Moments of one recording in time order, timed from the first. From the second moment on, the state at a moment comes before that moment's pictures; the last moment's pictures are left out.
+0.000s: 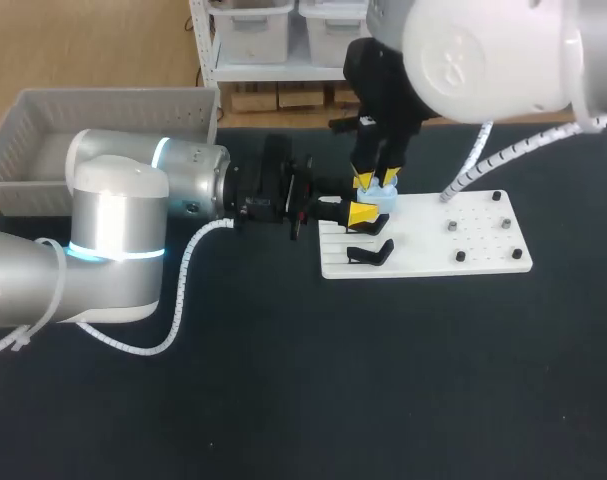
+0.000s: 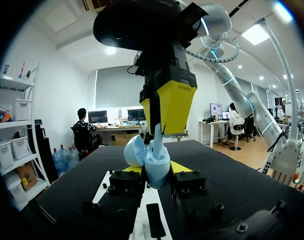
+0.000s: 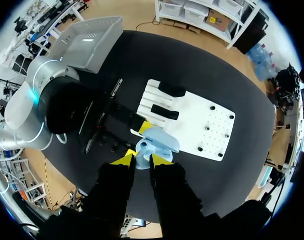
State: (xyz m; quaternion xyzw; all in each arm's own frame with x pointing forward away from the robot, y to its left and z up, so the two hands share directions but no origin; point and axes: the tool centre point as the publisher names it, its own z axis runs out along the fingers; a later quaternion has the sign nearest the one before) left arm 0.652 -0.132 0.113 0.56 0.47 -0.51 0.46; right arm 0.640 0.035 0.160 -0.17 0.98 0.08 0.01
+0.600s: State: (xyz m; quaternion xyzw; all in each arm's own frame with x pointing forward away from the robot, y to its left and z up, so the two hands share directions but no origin) left arm 0.653 -0.132 0.111 0.56 0.47 -0.51 0.46; right arm 0.644 0.034 0.156 -0.17 0.98 0.07 0.01
